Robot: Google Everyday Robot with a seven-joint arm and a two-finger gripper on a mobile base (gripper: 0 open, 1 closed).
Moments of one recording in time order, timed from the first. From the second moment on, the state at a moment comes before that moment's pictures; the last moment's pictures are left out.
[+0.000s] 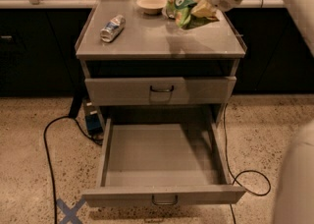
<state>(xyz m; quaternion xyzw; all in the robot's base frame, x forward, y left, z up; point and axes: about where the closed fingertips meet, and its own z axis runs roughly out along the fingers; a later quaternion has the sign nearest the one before) 0.778 -0.130 0.966 -0.61 0.66 -0.06 0.43</state>
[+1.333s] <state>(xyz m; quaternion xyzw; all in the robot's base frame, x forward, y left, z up) 0.605 -0.083 0.901 -0.72 0.53 0.13 0.43</state>
